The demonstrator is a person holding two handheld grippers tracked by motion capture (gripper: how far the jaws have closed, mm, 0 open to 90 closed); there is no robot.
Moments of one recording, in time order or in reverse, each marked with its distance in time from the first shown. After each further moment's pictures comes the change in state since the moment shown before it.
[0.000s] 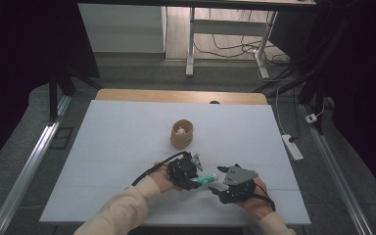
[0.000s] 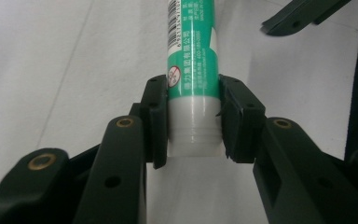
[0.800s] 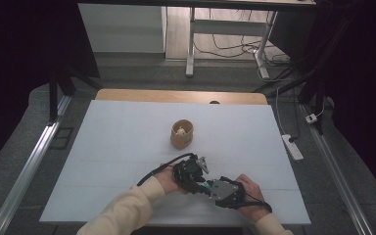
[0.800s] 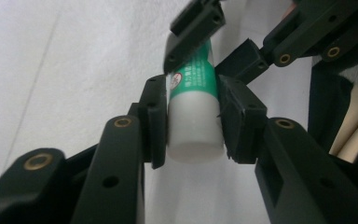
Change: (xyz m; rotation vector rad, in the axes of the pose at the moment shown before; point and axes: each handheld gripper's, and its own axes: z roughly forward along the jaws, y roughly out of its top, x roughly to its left) left arm -0.007 0.011 -0.004 -0.047 -0.071 0.024; right arm 0.028 0.009 0.014 0.138 0.028 -0.303
